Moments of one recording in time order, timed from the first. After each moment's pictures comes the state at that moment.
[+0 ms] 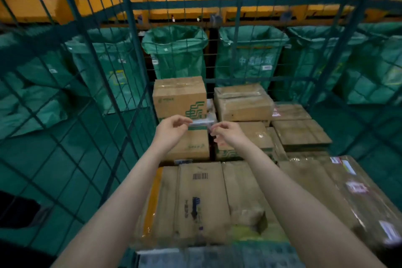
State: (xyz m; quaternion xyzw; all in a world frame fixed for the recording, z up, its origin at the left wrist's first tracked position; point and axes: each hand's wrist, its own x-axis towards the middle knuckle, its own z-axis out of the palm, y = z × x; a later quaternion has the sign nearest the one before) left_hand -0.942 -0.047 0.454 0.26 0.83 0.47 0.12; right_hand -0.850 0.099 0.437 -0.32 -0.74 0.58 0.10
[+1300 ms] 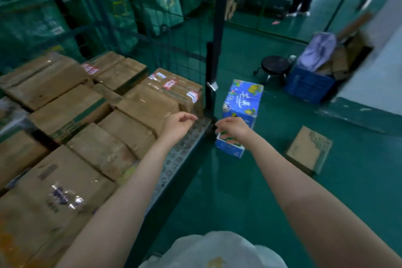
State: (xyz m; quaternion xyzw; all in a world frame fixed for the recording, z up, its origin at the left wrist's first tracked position) left_hand -0.497 0.018 0.366 0.55 0.65 0.30 0.42; right_hand -0.323 0.016 0.354 -0.67 -0.45 0.54 0.25
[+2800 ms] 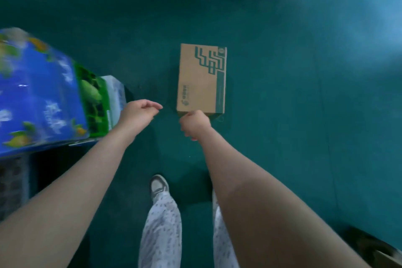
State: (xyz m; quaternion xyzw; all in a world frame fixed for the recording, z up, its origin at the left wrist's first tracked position) left_hand 0.047 0.232 0.041 0.64 0.57 -0.07 0.51; right_hand 0.147 0.139 0.036 -0.80 -0.08 0.57 0.18
